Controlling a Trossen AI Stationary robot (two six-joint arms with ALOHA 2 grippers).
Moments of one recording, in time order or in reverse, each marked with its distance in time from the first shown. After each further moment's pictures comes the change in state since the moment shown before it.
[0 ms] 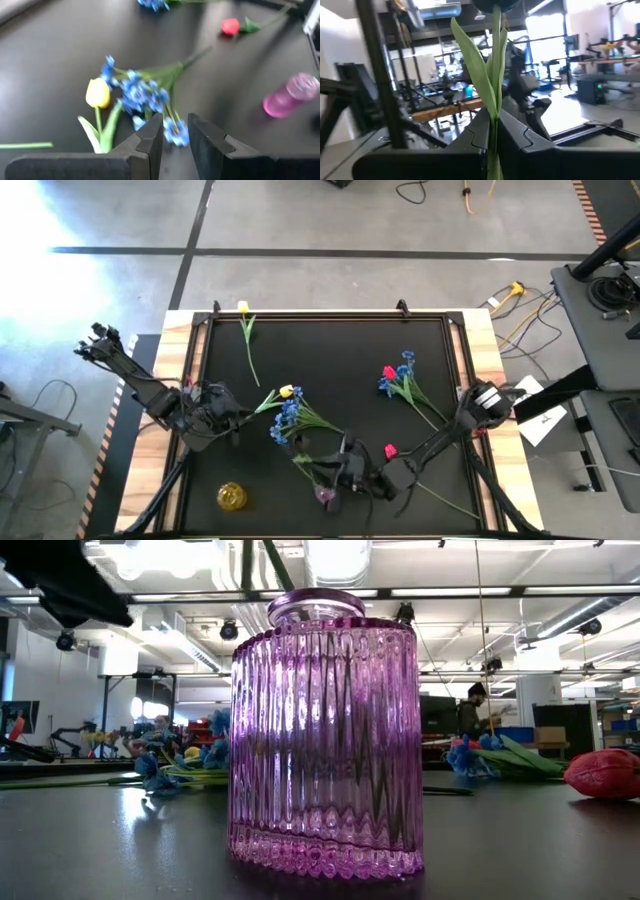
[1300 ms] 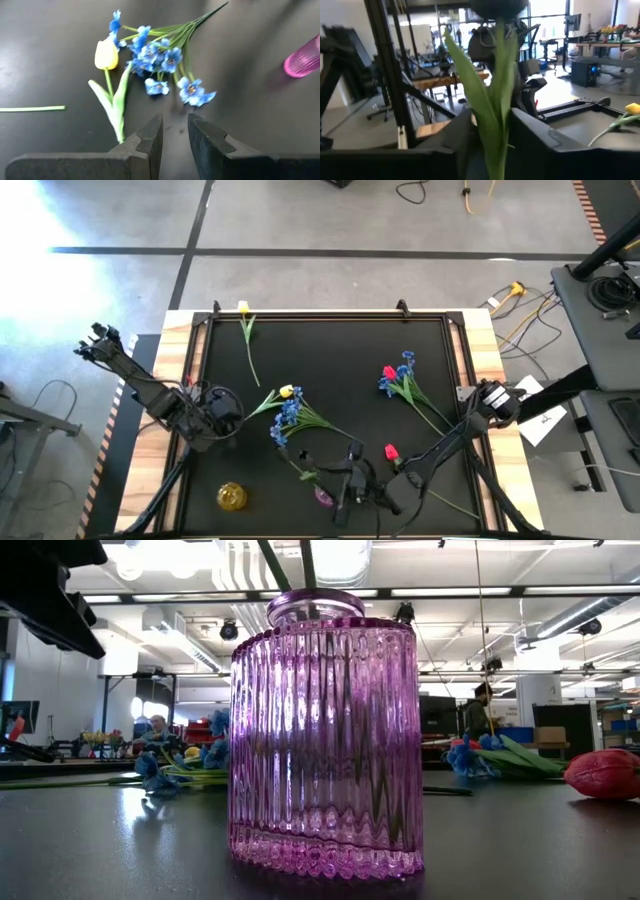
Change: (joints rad) left arm -0.002 -0.008 -0.013 -0.162 0.100 -0.064; right arm 0.068 -0.049 0.004 -0.300 0.085 0.108
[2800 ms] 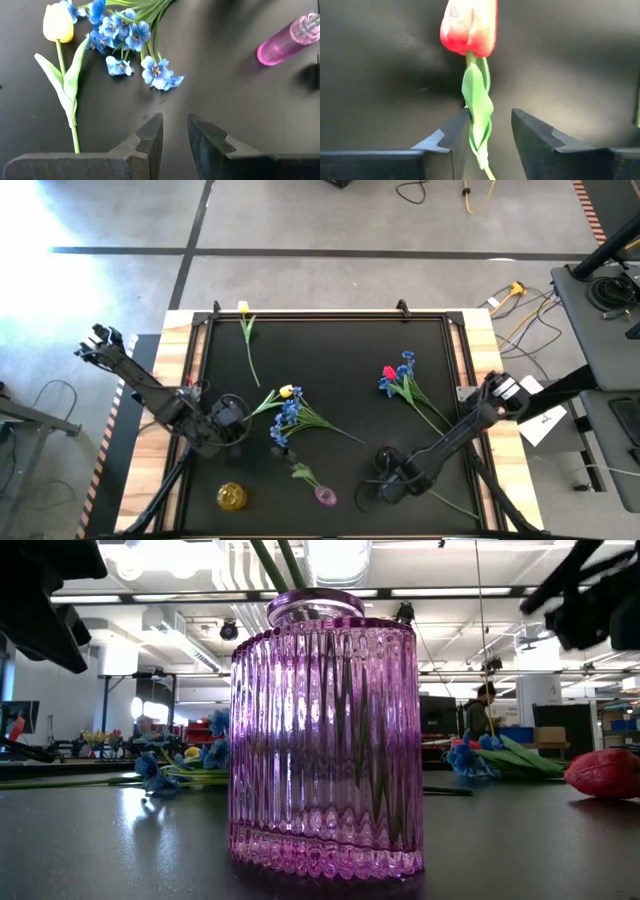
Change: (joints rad) left arm -0.002 0.095 -0.027 0.159 0.140 -0.071; right arm -0.026 -0.083 -0.083 -1.868 -0.926 1.644
